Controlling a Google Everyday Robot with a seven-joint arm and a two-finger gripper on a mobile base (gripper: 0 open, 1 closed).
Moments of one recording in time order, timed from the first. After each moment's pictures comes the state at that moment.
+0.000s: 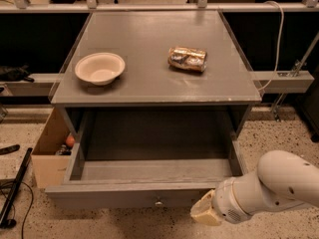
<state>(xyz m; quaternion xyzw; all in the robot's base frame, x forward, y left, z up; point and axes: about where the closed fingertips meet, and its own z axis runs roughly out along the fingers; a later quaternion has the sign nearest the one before) 0.341 -0.107 0.619 -0.50 0.80 0.26 0.18</state>
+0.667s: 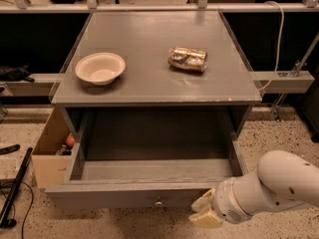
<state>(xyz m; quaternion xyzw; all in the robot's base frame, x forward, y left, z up) 0.341 -0.107 0.619 -0.50 0.80 0.26 0.18</state>
